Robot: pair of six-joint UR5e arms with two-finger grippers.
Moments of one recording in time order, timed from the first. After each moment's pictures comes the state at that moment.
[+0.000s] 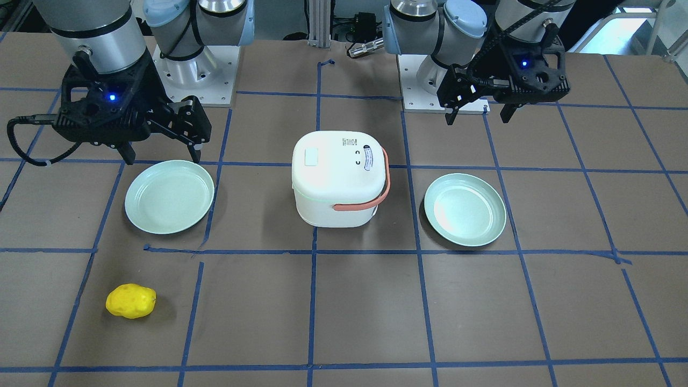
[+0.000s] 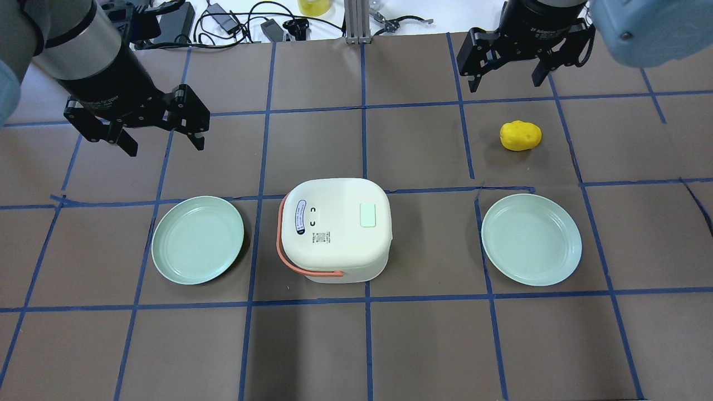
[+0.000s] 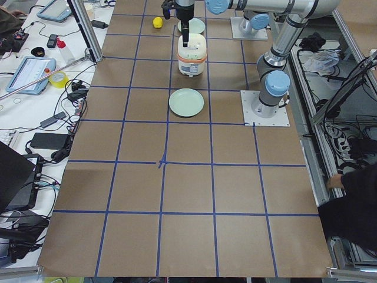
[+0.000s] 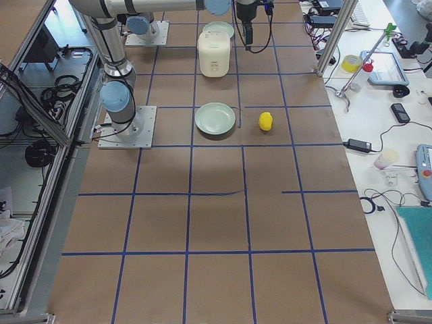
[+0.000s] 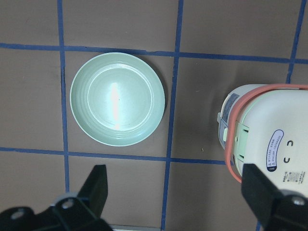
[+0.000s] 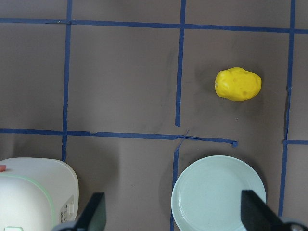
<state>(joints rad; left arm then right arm) -1.55 -1.50 -1.59 -1.62 1.59 -0.05 1.62 -1.49 1.46 -1.63 -1.57 0.00</state>
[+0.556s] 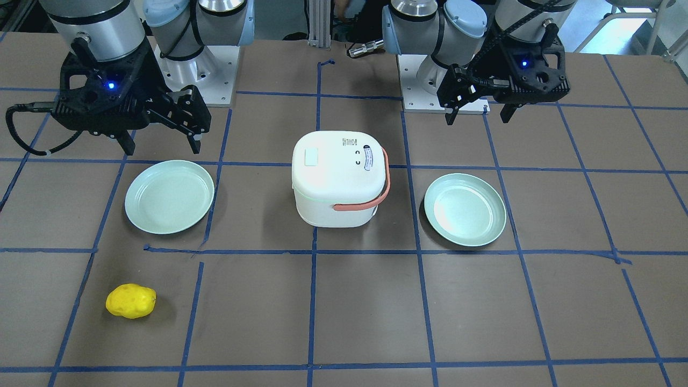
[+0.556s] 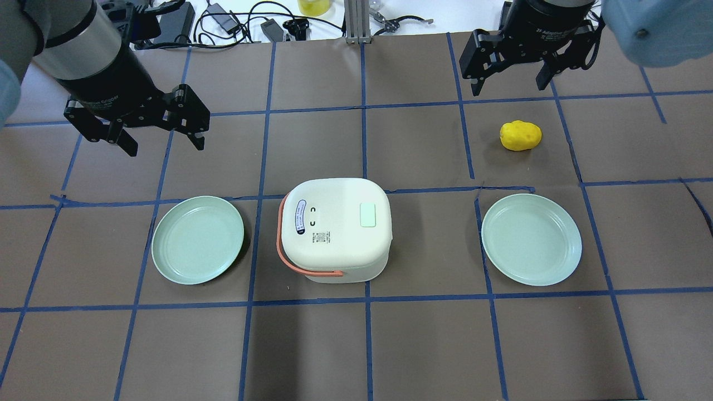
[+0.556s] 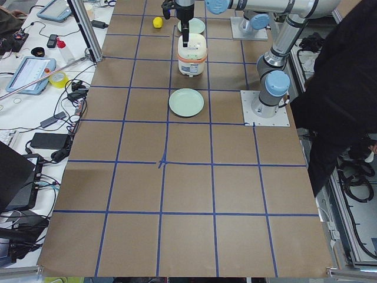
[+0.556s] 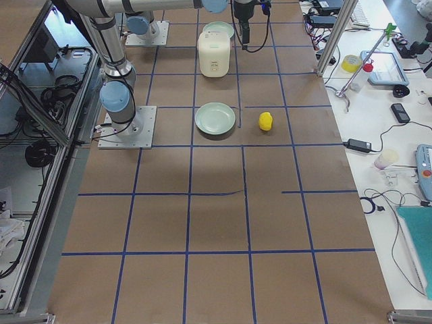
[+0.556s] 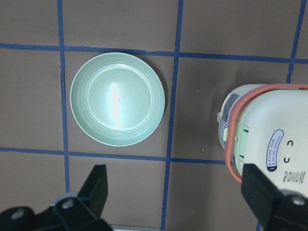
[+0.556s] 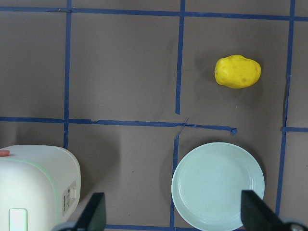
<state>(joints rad) -1.55 -1.50 -1.59 -1.62 1.59 -0.05 1.62 -1.51 1.46 -1.61 -1.57 0.00</state>
